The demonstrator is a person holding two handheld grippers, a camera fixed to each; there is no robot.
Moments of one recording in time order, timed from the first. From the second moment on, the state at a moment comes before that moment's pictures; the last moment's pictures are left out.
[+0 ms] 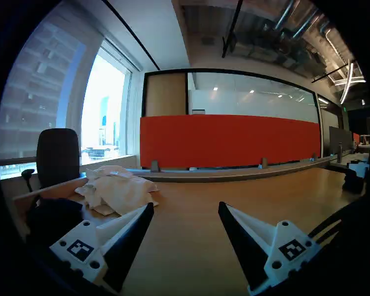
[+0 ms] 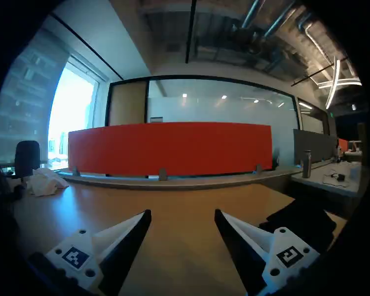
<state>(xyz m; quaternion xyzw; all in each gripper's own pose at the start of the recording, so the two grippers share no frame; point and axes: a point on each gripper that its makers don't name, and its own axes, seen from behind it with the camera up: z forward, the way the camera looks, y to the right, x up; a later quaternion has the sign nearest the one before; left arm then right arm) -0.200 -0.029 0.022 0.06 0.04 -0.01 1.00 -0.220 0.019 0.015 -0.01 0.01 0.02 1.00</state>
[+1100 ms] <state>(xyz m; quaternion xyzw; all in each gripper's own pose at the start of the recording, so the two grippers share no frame) -0.200 -0.029 0.022 0.06 0.04 -0.01 1.00 -0.219 0.009 0.011 -0.01 0.02 0.00 1.00</state>
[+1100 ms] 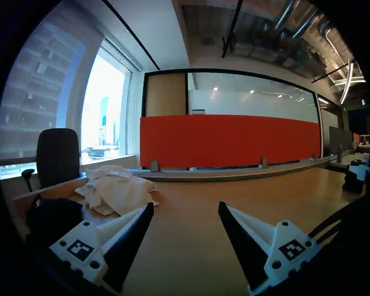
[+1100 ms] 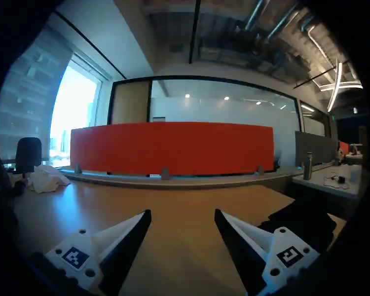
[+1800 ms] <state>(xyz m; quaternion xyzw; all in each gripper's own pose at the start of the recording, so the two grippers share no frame) -0.199 -0.029 0.022 0.06 0.04 -0.01 1.00 -0.220 0.010 0.012 -0.01 0.02 0.00 1.00</state>
